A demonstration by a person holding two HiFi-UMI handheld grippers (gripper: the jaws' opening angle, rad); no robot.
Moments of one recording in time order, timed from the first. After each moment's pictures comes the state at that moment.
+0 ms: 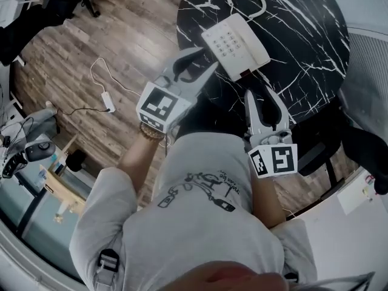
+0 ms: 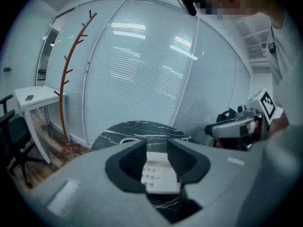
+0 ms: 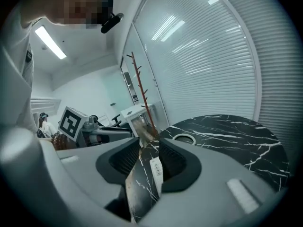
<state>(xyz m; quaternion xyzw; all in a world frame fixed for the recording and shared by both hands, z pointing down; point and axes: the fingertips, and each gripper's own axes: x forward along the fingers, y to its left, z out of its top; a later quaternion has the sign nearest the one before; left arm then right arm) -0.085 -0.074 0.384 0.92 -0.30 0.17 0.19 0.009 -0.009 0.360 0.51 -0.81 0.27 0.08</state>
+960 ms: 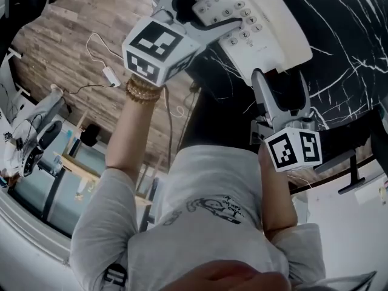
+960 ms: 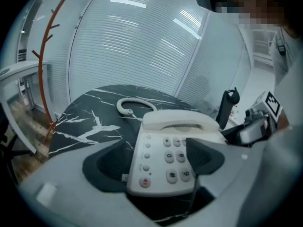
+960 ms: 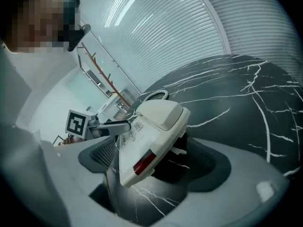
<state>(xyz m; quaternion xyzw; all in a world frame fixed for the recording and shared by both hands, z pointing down) -0.052 -0.149 0.621 0.90 -0.21 0.28 0.25 0.040 -0.031 0.594 0.56 -0.68 0.48 0.05</state>
